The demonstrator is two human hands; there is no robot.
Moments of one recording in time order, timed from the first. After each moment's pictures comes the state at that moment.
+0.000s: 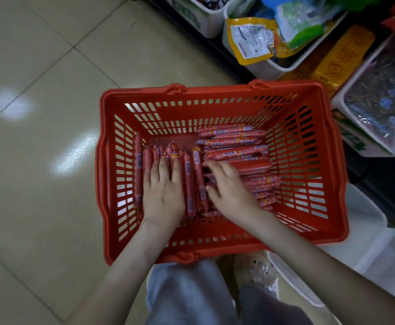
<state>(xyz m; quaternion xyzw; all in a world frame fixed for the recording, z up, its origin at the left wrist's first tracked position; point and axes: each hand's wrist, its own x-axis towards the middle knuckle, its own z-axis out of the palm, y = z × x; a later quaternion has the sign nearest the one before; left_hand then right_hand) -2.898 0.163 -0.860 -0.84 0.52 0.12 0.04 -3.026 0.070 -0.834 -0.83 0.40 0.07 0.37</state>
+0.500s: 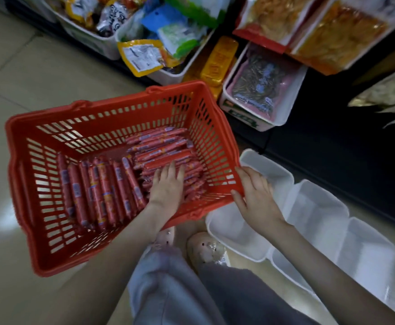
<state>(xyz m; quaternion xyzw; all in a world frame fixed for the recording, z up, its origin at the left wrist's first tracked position) -3.026 0.098 -0.845 -0.69 0.68 0.22 0.13 -3.239 0.081 -0.785 -0.82 0.55 -0.02 0.17</state>
